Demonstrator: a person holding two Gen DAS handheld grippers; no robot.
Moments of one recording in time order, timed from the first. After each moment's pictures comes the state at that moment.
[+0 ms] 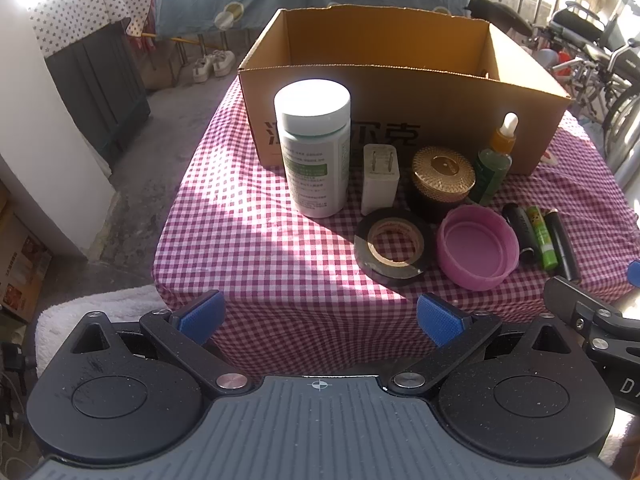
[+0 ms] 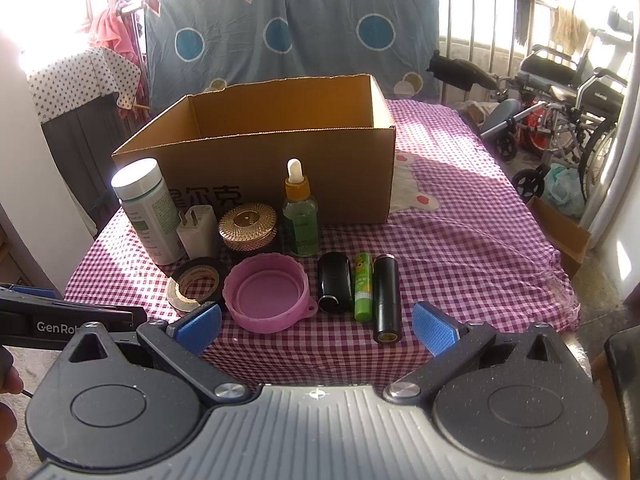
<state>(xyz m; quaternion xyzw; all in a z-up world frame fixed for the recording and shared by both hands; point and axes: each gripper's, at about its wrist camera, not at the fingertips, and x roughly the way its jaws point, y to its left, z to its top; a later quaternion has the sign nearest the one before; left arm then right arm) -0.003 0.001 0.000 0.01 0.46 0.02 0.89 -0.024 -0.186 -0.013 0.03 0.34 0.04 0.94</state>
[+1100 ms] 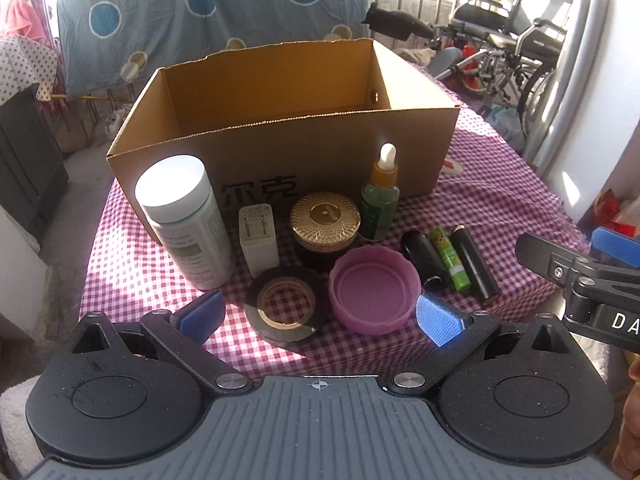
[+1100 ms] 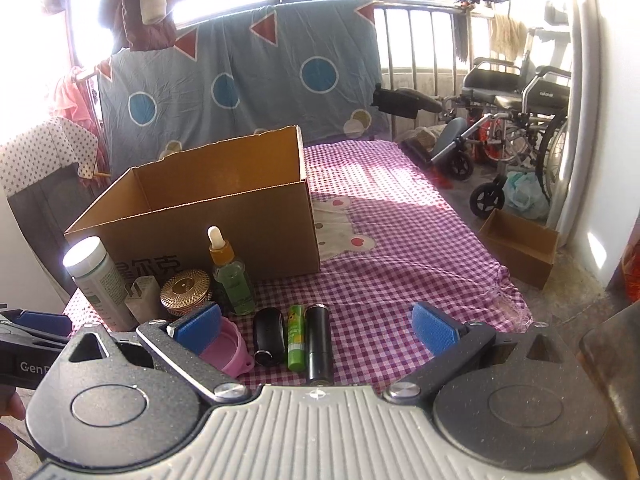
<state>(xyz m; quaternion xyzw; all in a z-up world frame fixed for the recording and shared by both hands) 0.018 -0.050 0.010 0.05 0.42 -0.12 0.90 -0.029 -0.248 -0.006 0.10 0.26 -0.02 0.96</state>
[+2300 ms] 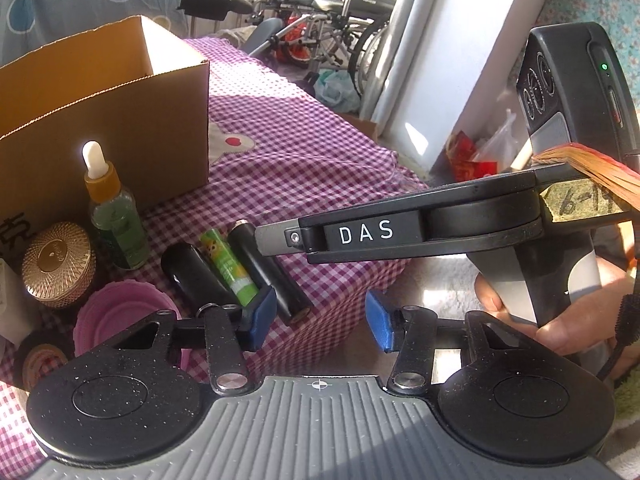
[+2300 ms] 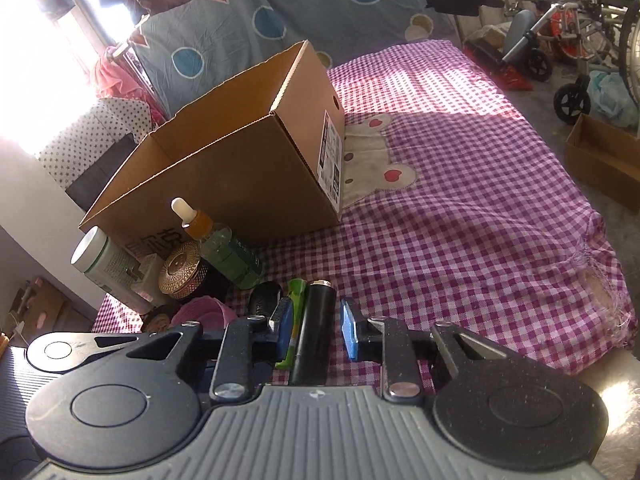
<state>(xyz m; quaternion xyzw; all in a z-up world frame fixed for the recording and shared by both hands) 0.032 -0.144 -0.030 0.05 0.42 -0.37 0.83 0.059 -0.305 -0.051 0.18 0.40 0.13 0.89</state>
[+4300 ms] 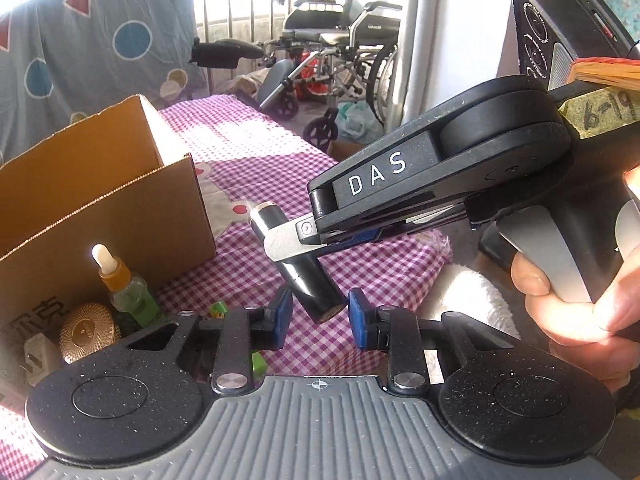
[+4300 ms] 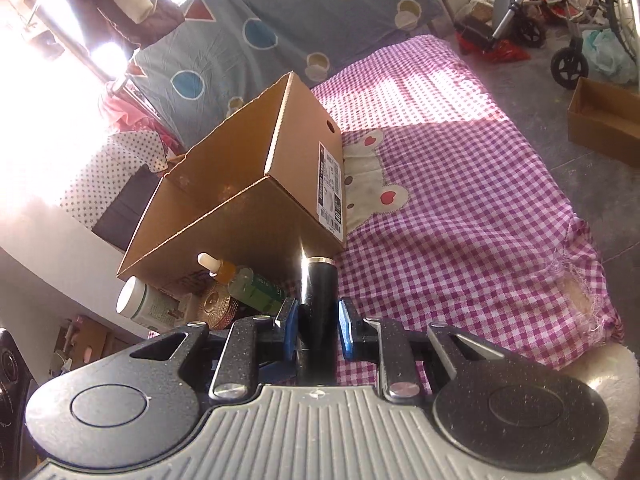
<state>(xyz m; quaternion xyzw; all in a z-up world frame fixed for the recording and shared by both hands) 0.008 -0.176 0.013 0.12 0.34 -0.32 0.87 0.046 -0.334 0.000 0.27 0.37 0.15 0.88</state>
